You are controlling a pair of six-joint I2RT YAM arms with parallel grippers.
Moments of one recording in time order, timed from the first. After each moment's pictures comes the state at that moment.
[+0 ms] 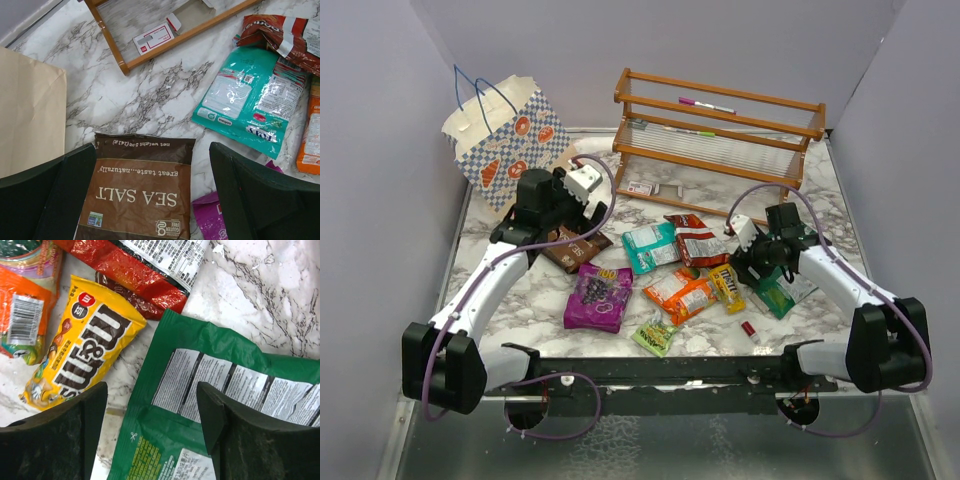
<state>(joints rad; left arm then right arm) -0.26 1.20 0.92 -0.21 0.37 0.32 0.16 1.27 0.74 -0.56 -0.32 -0.69</state>
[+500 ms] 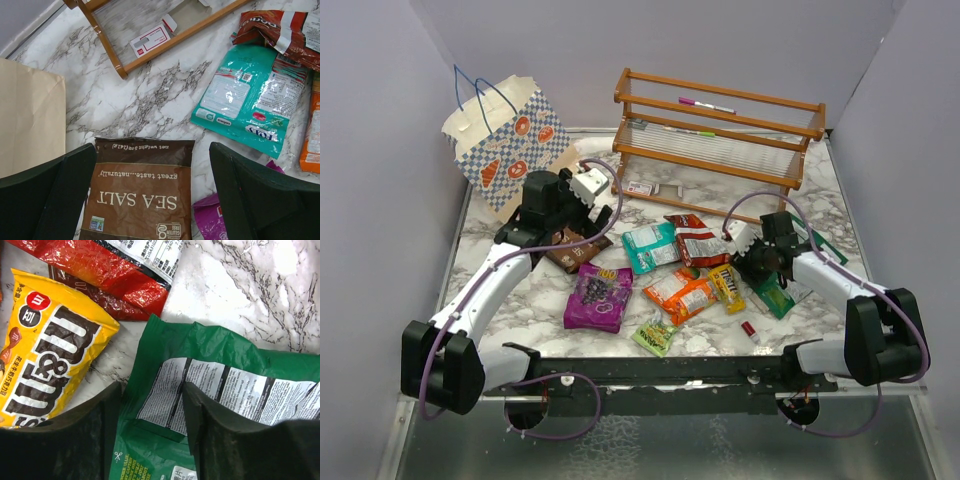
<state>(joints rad) -0.30 1.20 0.91 -0.20 0.33 0.35 0.20 1.33 0.64 -0.37 -0.19 -0.65</state>
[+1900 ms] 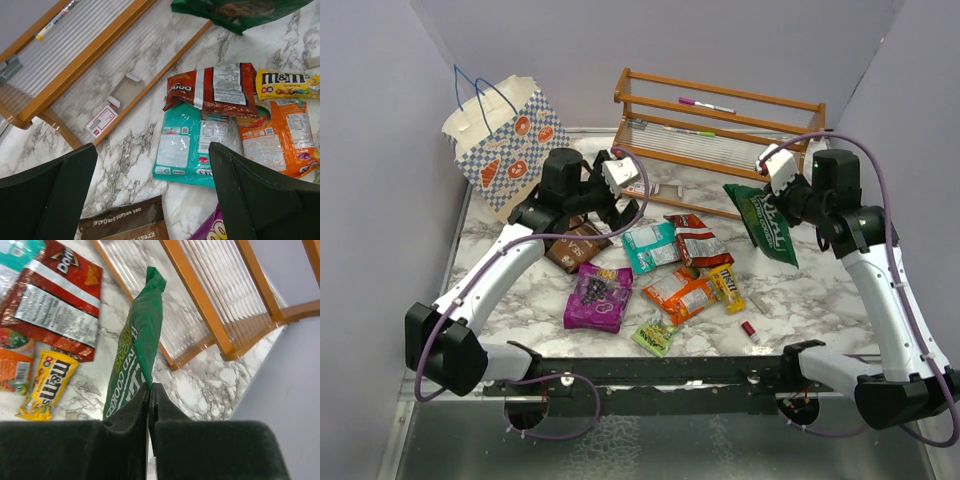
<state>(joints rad) -0.44 1.31 1.14 -0.25 0.53 0.40 0.20 1.09 1.28 -0.82 -0.12 -0.62</state>
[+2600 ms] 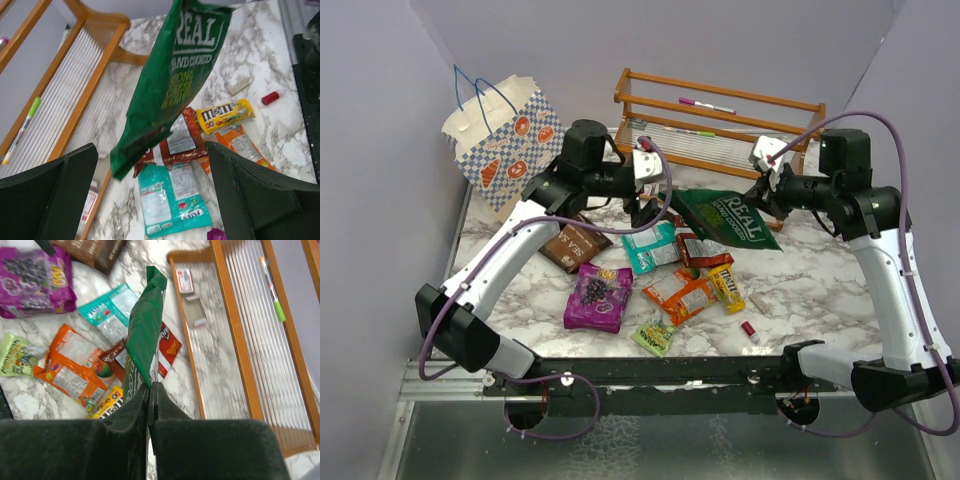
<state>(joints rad) -0.55 1.43 1.46 -0.42 0.82 0.53 0.20 1.19 1.52 -0.97 -0.65 -0.73</state>
